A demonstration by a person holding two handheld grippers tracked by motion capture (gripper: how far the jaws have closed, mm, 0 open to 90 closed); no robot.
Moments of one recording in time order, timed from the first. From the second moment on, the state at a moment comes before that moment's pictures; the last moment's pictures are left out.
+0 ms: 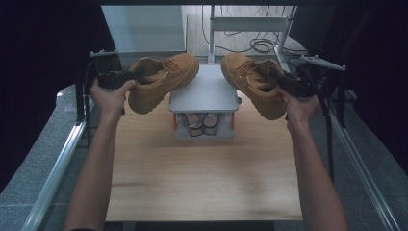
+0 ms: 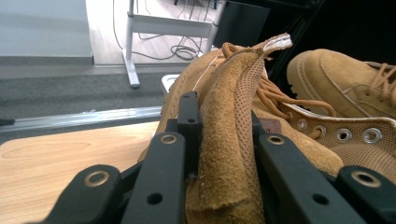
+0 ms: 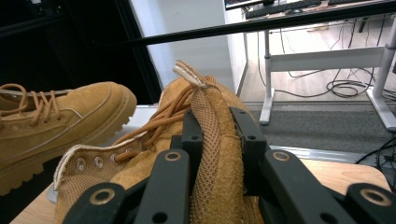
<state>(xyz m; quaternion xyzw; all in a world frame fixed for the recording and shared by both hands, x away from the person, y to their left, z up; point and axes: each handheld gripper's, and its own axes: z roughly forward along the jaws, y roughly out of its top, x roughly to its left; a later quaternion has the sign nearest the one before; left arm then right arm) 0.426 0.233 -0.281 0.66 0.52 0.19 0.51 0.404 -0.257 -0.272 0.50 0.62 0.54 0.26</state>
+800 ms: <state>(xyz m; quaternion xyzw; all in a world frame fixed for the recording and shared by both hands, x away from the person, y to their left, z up) 0.450 0.211 -0.277 0.64 0.55 0.17 0.52 0.440 -0.214 -0.279 0.52 0.61 0.55 0.24</state>
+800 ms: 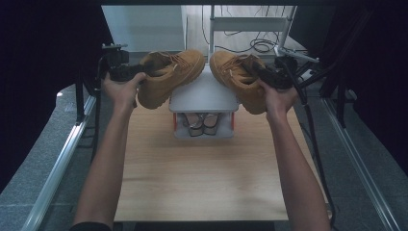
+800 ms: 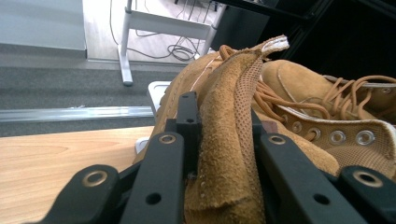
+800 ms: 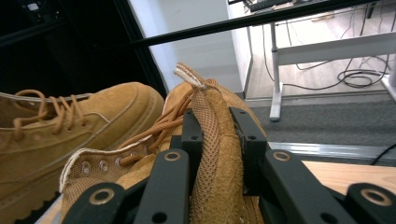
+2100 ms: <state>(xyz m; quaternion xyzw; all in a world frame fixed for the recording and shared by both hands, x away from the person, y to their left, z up) 0.488 0.205 -0.299 0.66 0.52 0.13 0.53 0.492 -0.206 -0.290 0.50 0.65 0.53 0.22</state>
